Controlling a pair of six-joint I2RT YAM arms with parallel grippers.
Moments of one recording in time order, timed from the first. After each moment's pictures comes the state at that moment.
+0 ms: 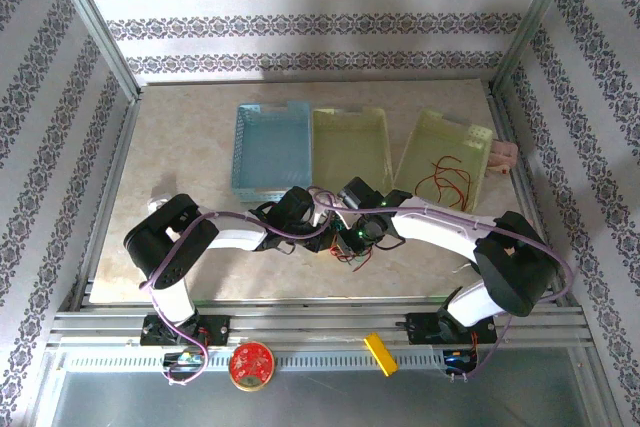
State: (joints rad) left arm -0.77 1.76 0.75 0.18 0.41 -0.44; right arm 0.76 1.50 0.85 -0.63 -0.22 0.20
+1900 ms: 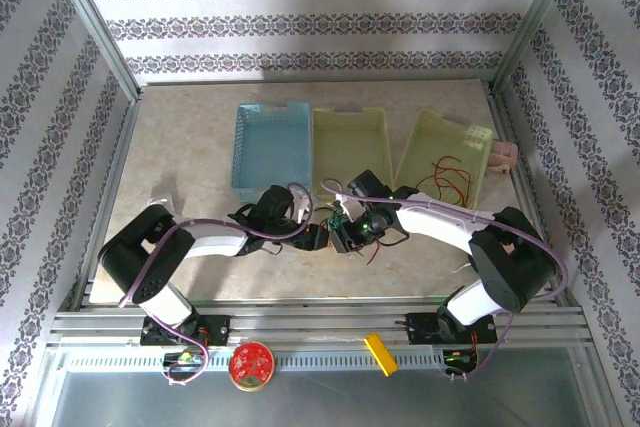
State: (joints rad) left arm -0.69 1.59 0.60 0.27 0.49 -0.55; right arm 0.66 1.52 0.82 -0.54 -0.39 0.21
